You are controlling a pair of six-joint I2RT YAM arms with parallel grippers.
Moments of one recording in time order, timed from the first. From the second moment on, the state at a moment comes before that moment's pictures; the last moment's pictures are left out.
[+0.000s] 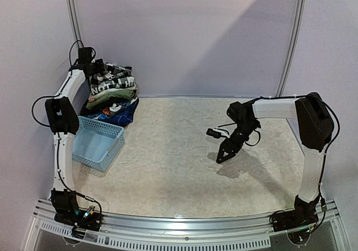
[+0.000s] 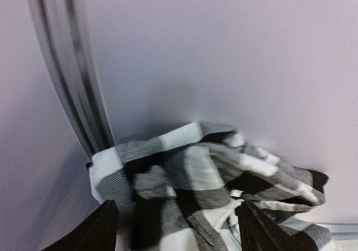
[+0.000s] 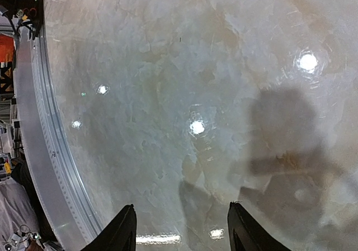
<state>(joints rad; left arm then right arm) 0.08 2.57 2.65 -0.47 -0.15 -0.19 0.51 2.00 1.39 -0.96 -0.66 -0.41</state>
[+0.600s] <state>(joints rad) -0.11 2.45 2.61 -0.53 -0.03 0.11 0.51 1.96 1.36 -0.96 -0.67 -0.43</state>
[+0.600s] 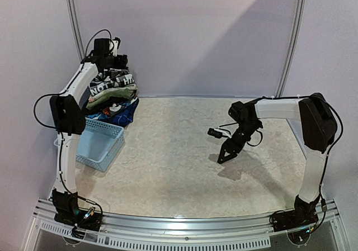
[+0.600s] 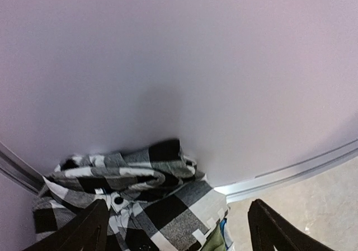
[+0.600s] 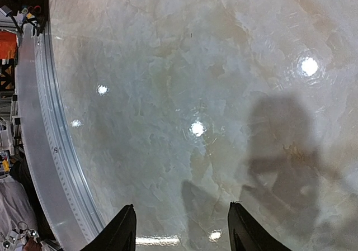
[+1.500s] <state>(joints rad) -0.15 2.61 2.60 -0.54 -0.20 0.35 0.51 2.00 1.37 -0.98 -0.70 -0.43</state>
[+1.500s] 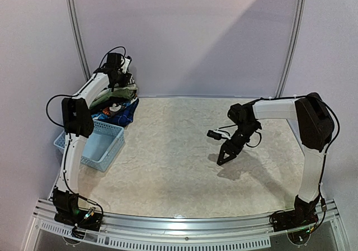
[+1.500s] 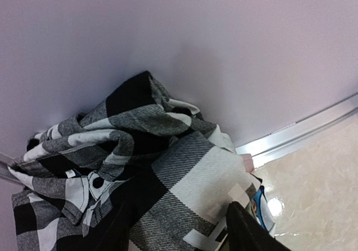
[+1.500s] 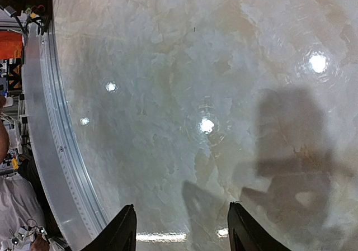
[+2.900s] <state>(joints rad) -0.14 2.14 1.98 -0.39 -0.02 0.64 0.51 1.93 1.33 -0.97 -0.70 -0.44</state>
